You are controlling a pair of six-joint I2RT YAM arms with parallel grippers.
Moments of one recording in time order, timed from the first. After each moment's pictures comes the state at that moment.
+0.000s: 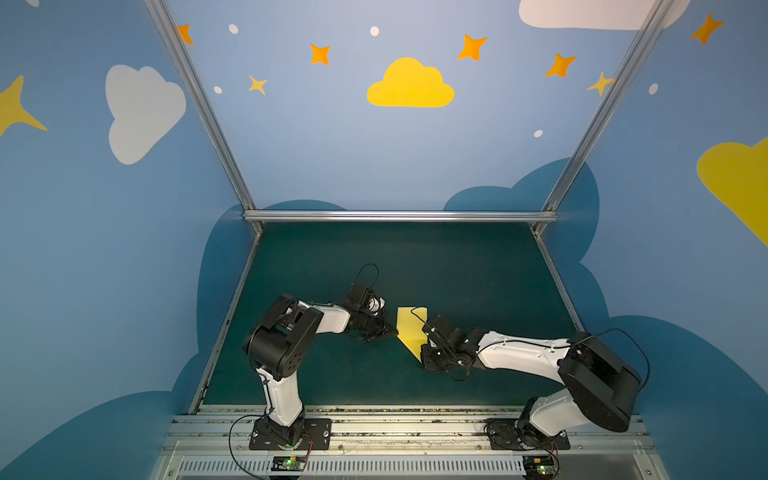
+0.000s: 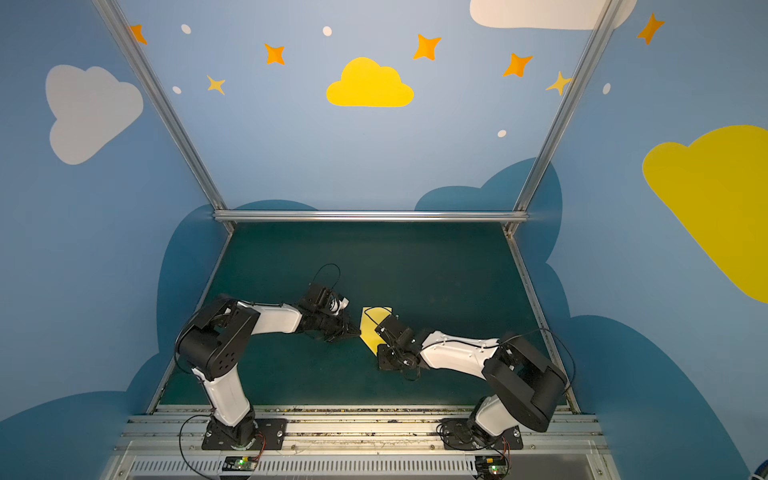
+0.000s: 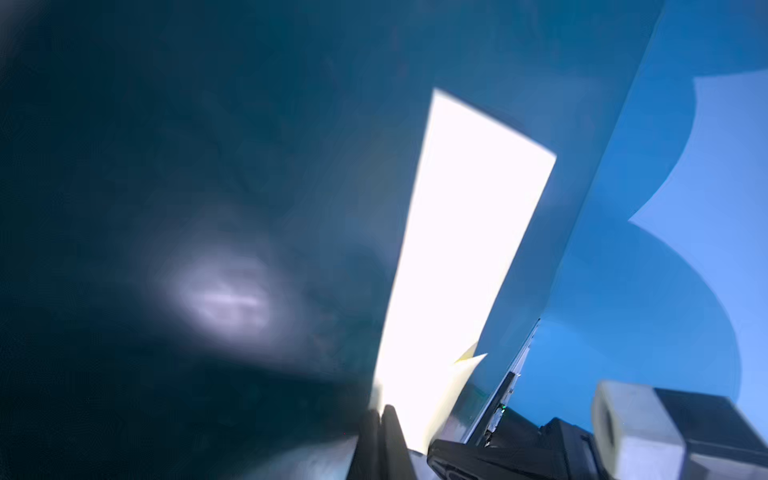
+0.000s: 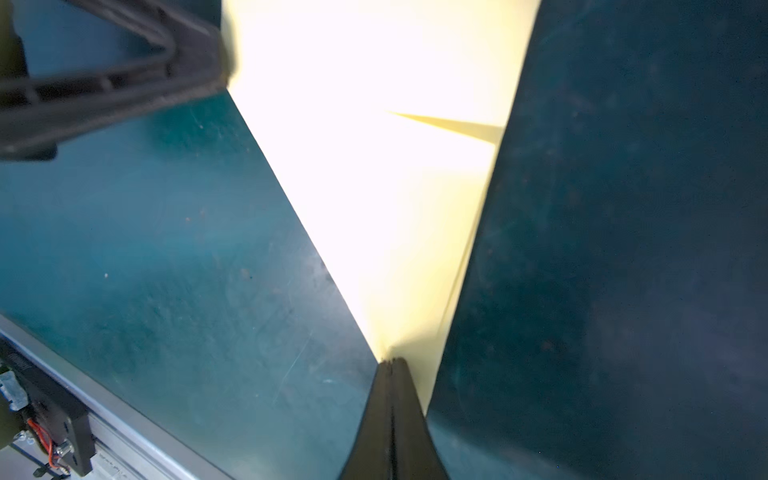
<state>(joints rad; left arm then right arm) -0.45 1.84 0.81 0.01 0.73 -0.71 0.95 1.50 0.69 -0.33 -0.07 0.81</state>
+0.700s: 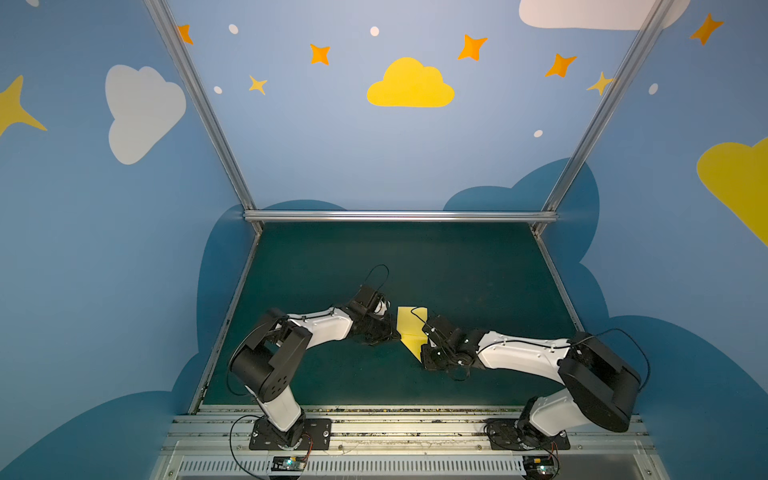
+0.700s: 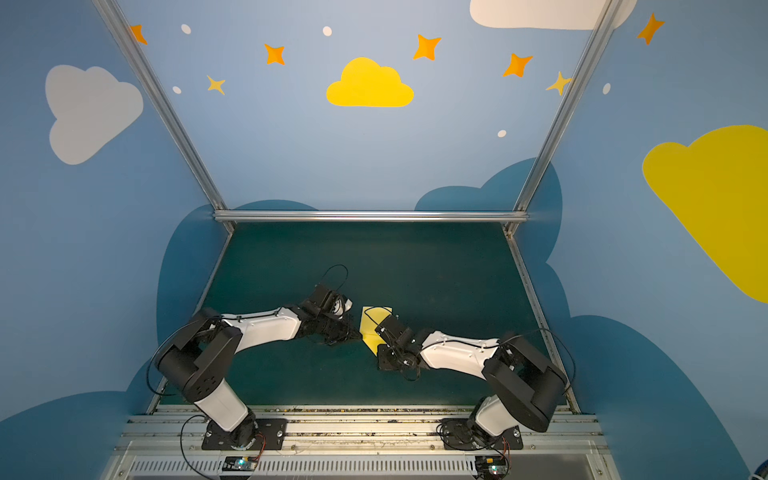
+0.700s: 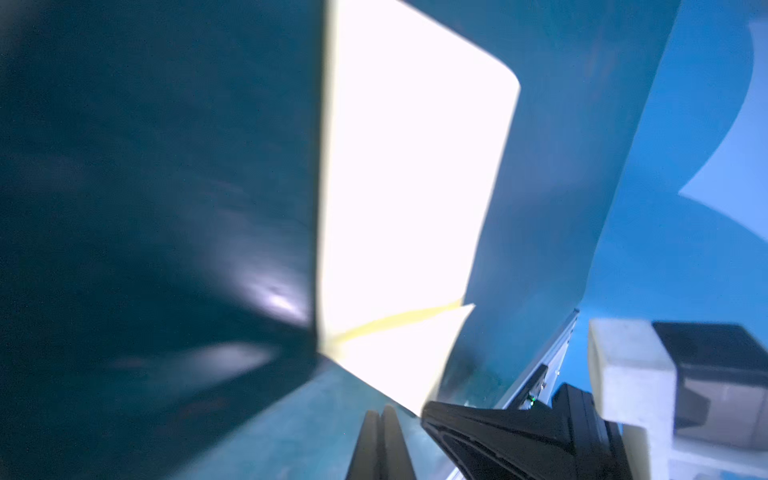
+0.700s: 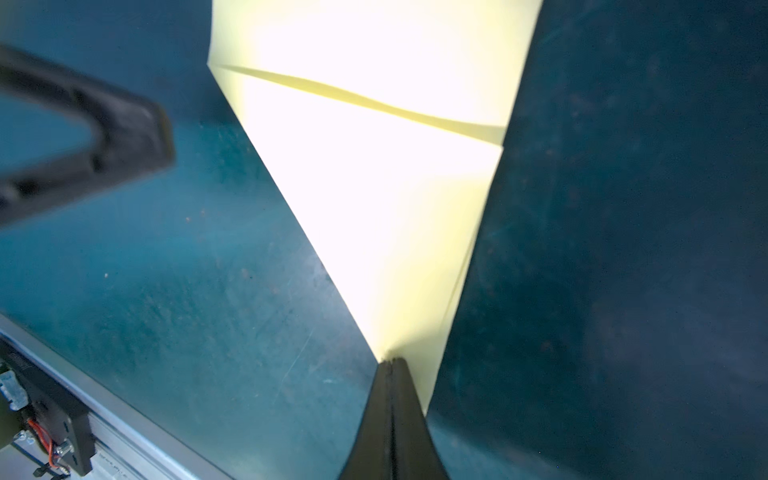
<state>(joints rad) -0.62 1.70 0.83 -0.14 0.59 -0.71 0.95 1.50 0.69 -0.33 -0.07 0.81</state>
